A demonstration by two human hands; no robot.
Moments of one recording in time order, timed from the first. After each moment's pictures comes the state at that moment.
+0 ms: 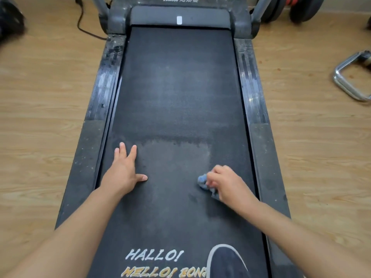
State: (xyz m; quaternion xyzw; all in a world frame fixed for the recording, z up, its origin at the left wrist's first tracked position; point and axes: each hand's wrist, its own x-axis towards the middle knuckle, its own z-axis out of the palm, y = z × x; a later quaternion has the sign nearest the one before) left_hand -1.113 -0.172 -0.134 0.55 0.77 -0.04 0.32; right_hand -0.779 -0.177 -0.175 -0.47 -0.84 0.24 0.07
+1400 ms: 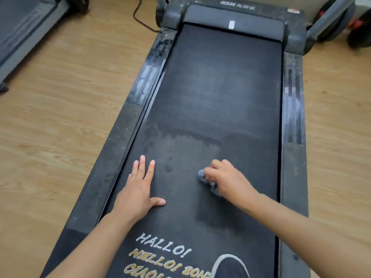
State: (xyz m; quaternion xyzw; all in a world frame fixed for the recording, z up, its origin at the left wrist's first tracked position) left_hand -1.116 -0.270 -0.155 0.56 0.77 -0.07 0.31; right_hand -0.841 -0.140 -0.160 -0.34 -0.92 0.21 -0.02
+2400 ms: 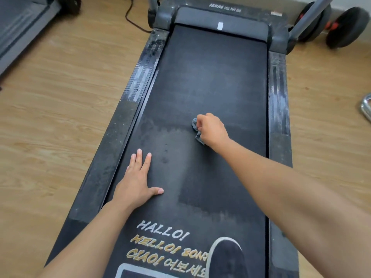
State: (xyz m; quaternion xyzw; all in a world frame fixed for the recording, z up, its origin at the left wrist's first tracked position) left_hand -1.117 -0.277 -0.157 0.55 0.77 0.00 0.31; right_hand -0.916 -0.050 -0.143 -0.53 -0.82 0.19 0.02
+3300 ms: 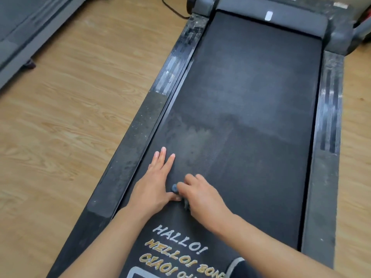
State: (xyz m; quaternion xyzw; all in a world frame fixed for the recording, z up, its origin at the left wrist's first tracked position) left_hand -1.127 -0.284 -0.166 0.55 0.77 0.08 0.32; right_hand -0.949 -0.225 -0.153 -0.28 -0.91 0.30 -0.02
